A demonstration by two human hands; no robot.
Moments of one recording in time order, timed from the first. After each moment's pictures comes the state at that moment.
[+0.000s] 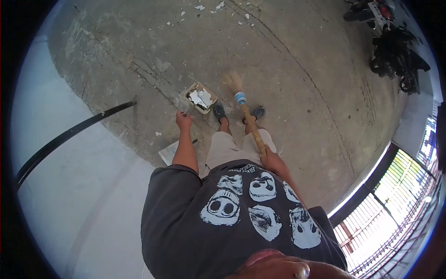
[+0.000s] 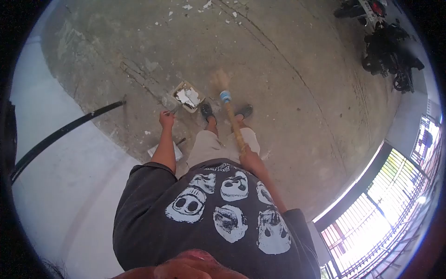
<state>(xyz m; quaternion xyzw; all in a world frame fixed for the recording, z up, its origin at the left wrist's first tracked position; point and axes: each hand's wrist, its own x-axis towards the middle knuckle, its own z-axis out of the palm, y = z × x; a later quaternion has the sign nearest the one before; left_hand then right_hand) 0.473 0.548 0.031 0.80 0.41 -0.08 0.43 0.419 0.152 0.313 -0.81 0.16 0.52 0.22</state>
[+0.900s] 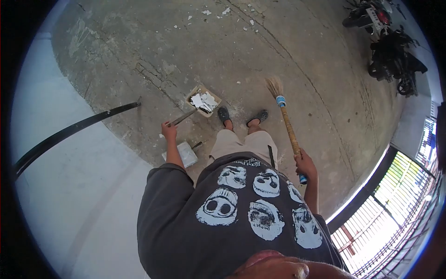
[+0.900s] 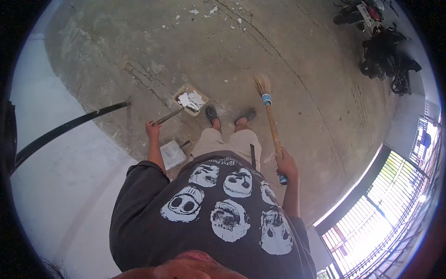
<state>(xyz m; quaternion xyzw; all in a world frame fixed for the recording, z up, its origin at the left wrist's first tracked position) 0.431 0.668 0.086 0.79 0.45 -0.04 0.42 0.409 0.096 0.379 -0.78 0.35 0.43 0.30</state>
